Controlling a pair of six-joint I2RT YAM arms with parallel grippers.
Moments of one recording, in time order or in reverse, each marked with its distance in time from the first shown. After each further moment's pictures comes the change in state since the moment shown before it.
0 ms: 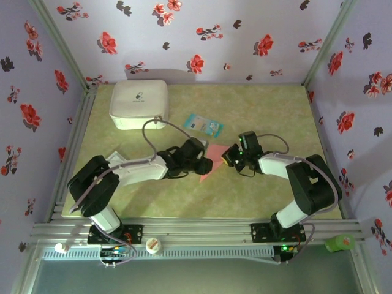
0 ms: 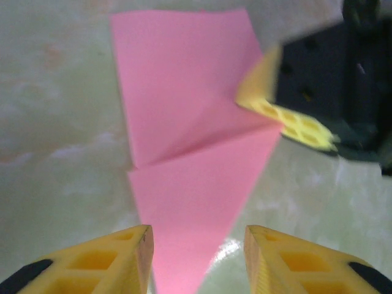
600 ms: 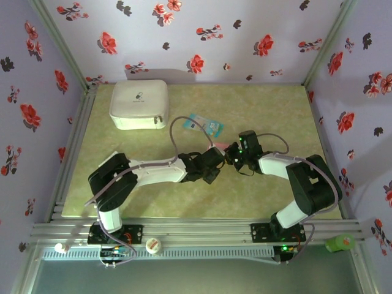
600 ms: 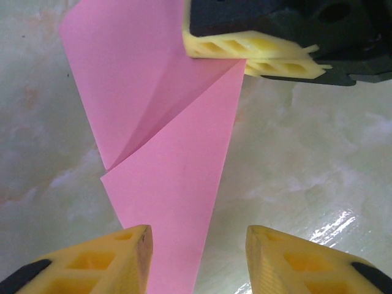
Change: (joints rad) left arm -0.126 0.170 0.188 -0.191 -0.242 0.257; right arm 0.001 -0.001 0.000 0.043 -0.005 0.026
